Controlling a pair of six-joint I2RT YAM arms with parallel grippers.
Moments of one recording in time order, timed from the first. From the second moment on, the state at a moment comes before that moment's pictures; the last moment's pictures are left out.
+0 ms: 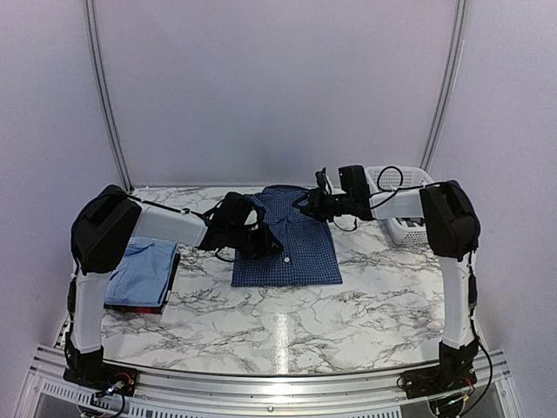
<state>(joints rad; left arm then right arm) -0.73 2.15 1.39 0.08 0.34 -0.83 0.40 2.23 1.57 0.14 -0.63 0.68</state>
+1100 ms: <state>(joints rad) -0.73 2.20 1.46 0.08 0.36 -0.84 0.48 2.36 1.64 0.01 -0.67 0.62</state>
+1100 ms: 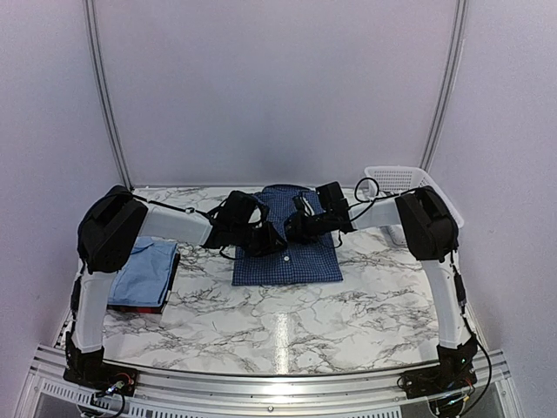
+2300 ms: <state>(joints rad) -0.61 2.00 1.24 0.10 0.31 -0.87 0.56 2.21 1.60 -0.02 -0.71 0.48</state>
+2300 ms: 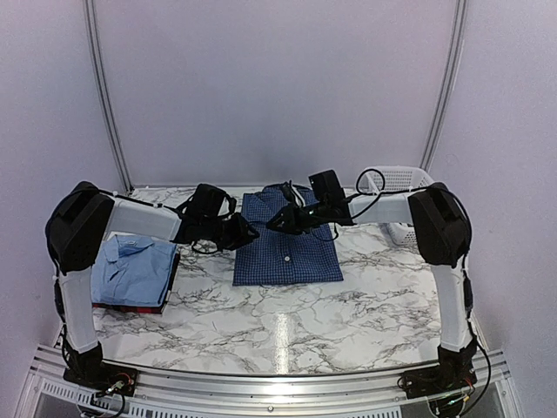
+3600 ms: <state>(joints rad) -0.61 1.88 0.99 0.10 0.32 -0.88 0.28 2.32 1.50 0.10 -0.78 0.53</state>
